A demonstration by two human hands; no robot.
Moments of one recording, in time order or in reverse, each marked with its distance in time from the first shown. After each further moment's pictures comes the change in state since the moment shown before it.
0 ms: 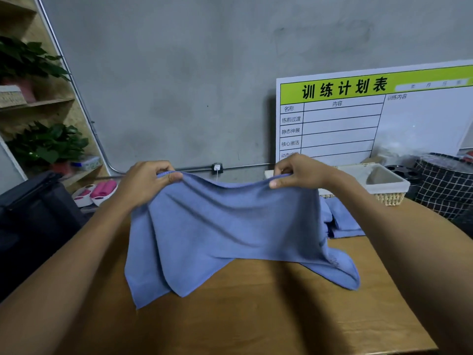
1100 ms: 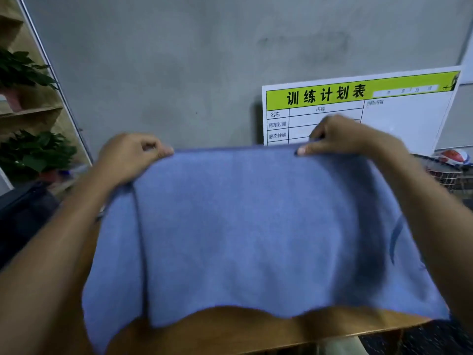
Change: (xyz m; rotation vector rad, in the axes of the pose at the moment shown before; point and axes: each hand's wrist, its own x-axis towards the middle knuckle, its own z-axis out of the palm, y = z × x) left_hand 0.010 0.074 -0.064 -0.027 0.054 0.087; right_hand -0.073 -0.039 -0.113 -0.413 0.132 0.154
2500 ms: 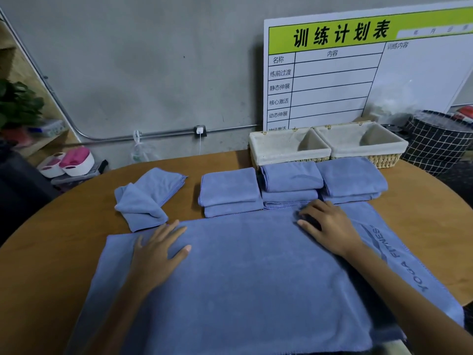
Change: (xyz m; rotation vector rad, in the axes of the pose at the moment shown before) left_hand -0.202 -0.082 0.245 0.146 -0.388 -0.309; right_hand -0.094 0.082 0.319 0.020 0.190 0.067
